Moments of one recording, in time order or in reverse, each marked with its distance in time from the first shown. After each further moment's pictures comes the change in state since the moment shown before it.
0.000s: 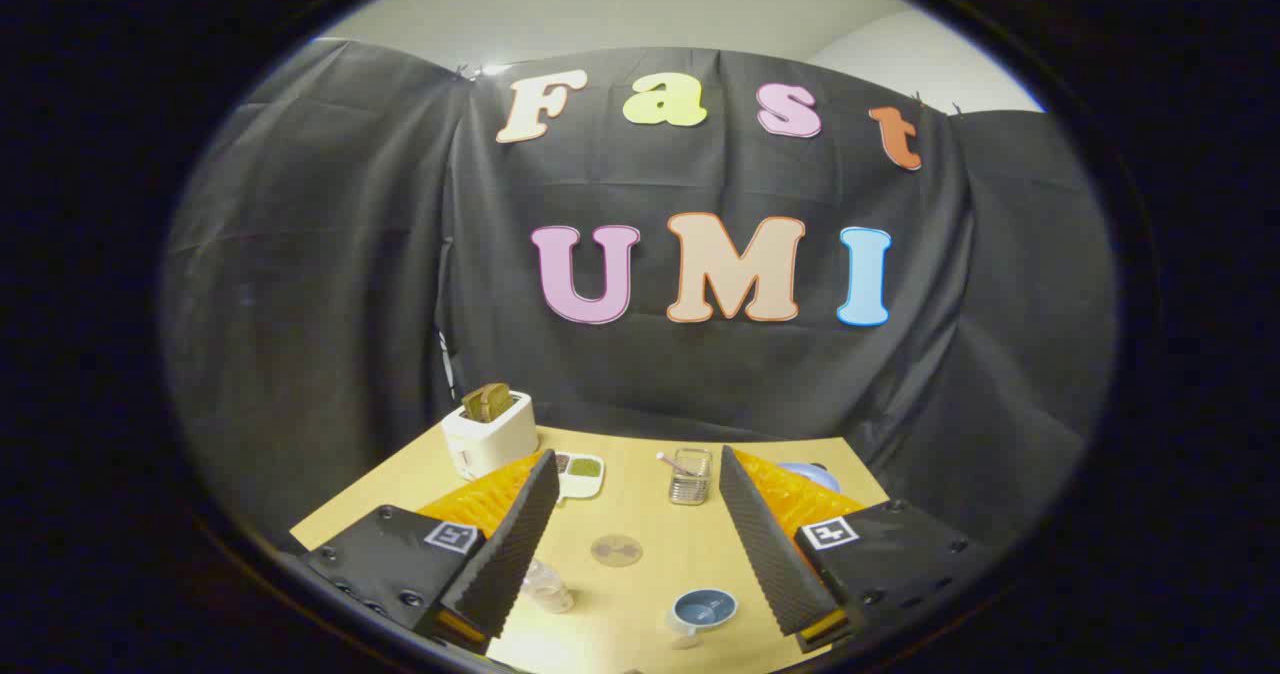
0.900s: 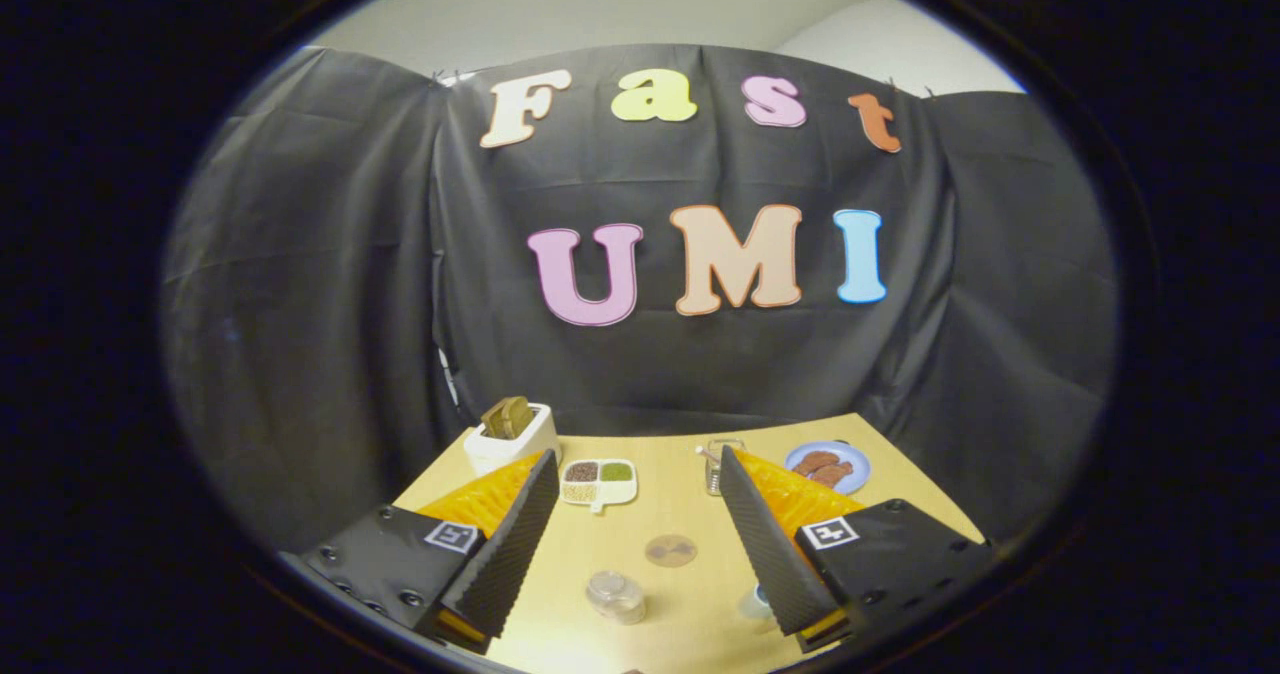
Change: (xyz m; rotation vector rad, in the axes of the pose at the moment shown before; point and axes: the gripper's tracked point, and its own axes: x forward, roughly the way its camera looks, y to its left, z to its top) arm 0.004 0.067 -0.009 0.111 -0.001 -0.091
